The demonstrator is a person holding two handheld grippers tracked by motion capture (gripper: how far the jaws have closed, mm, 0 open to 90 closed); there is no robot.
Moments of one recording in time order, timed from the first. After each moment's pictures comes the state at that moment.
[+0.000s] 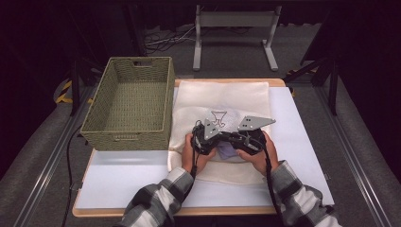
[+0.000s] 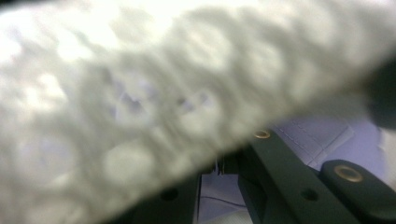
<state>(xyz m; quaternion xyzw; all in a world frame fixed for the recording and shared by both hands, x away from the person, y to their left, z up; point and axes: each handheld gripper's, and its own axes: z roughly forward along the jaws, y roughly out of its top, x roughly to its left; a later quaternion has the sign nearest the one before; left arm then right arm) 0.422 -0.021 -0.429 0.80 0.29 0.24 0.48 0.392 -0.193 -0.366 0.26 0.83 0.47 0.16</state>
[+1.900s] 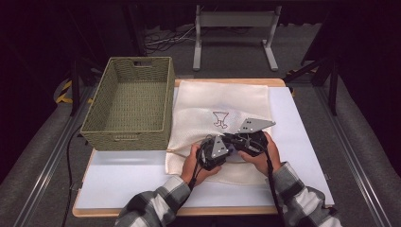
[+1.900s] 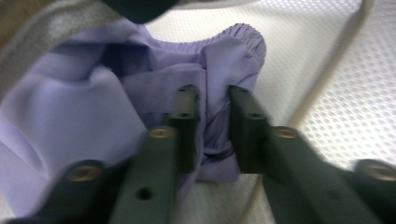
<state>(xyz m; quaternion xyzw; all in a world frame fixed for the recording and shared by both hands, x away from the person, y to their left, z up) 0.388 -0.032 -0.447 0.86 0.18 0.19 0.44 0.390 -0.198 -0.371 0.25 0.84 0.45 0.18</state>
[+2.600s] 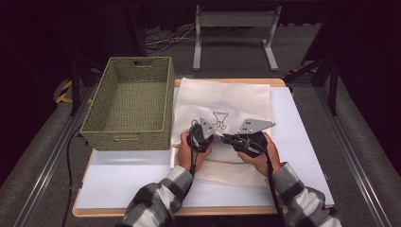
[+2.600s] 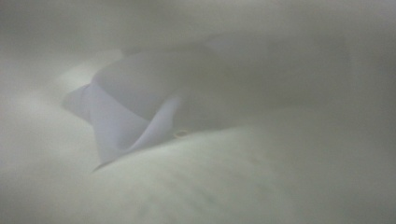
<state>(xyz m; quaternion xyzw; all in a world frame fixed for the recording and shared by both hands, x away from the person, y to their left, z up) 0.432 -0.012 -0.437 0.78 0.34 0.29 0.44 0.386 -0.195 -0.369 0.24 0.84 0.45 0.17</state>
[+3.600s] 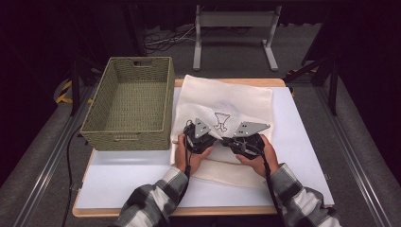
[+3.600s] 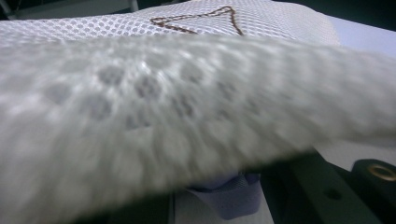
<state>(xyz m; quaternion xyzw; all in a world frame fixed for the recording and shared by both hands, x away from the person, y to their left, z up) 0.419 0.006 -0.433 0.78 0.31 0.21 0.50 0.388 -0.191 -0.381 0.24 0.85 0.43 0.17</state>
